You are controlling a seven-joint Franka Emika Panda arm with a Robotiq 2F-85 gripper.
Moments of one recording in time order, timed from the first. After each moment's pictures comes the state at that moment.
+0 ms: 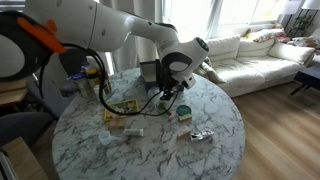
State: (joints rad) arm -0.37 0.85 -0.11 -1.15 0.56 1.71 0.19
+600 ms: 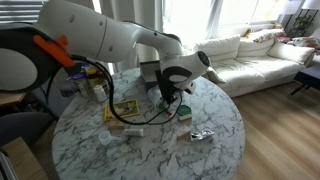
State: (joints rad) arm -0.42 0.91 -0.05 -1.15 0.65 1.78 -0.17
